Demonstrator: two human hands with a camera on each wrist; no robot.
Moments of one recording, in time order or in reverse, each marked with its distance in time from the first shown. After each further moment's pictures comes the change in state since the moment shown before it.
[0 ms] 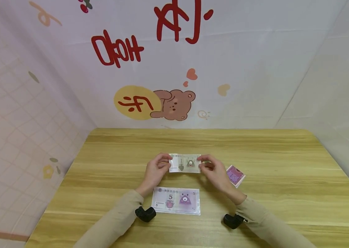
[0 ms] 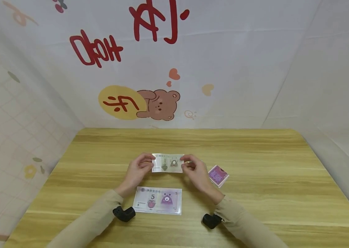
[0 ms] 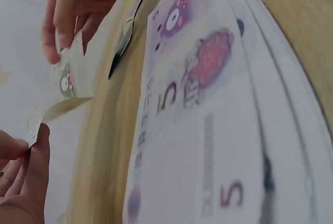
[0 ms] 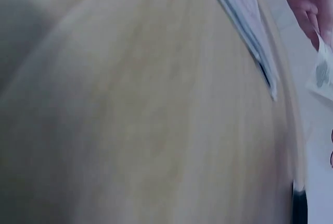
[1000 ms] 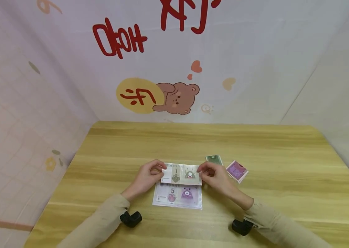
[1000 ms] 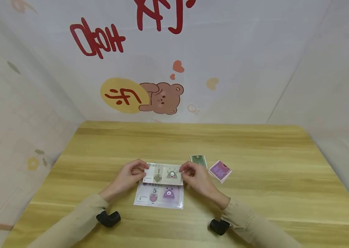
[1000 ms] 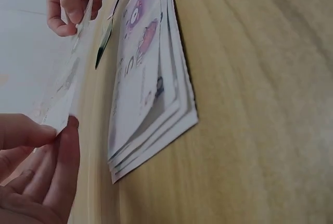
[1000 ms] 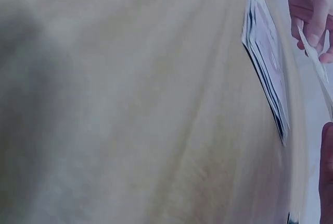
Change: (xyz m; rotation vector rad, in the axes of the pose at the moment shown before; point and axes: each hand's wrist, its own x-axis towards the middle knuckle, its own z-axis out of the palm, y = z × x) left_hand -0.030 -0.003 -0.038 0.142 -0.196 -0.059; right_hand -0.016 0.027 0.003 -0.134 -0.204 0.010
